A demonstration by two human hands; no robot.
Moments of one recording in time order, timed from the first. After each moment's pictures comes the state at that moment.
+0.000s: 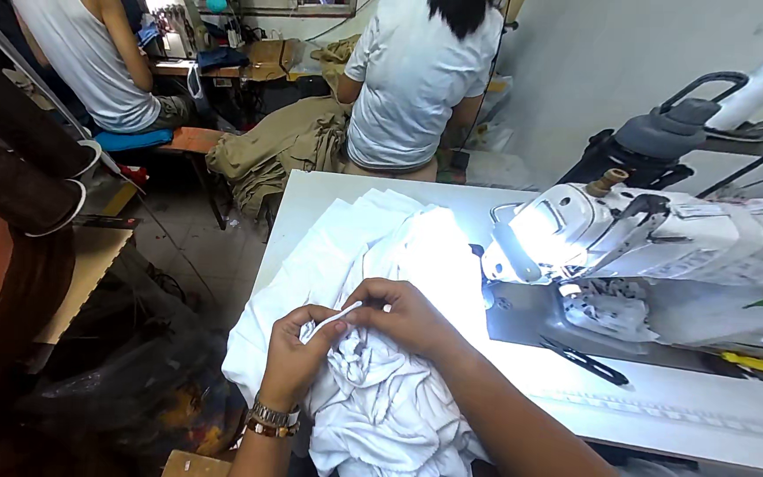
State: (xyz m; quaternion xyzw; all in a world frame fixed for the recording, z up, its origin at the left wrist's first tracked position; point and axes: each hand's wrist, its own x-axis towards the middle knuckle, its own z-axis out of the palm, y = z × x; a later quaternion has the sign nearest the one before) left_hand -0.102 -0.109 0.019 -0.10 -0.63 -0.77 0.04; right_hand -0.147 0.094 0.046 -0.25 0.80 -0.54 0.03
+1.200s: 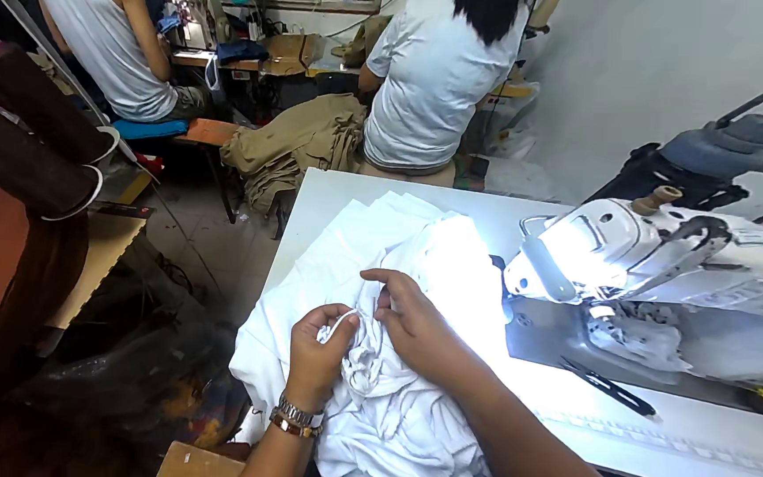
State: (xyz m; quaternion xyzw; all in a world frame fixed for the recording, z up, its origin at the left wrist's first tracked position) left_hand -0.108 -0.089 0.008 0.00 -0.62 -0.79 0.04; right_hand -0.131 0.073 0.063 -0.17 0.92 -0.35 -0.05
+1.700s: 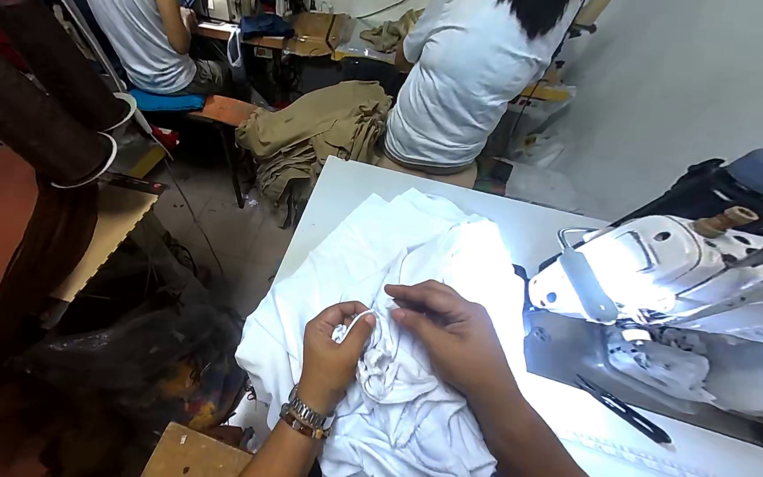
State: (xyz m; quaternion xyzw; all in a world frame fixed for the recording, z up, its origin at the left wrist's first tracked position) left_hand -0.107 -0.086 0.006 0.00 -0.63 -0.78 0.06; right_hand -0.124 0.075 0.063 -0.16 0.85 -0.48 -0.12
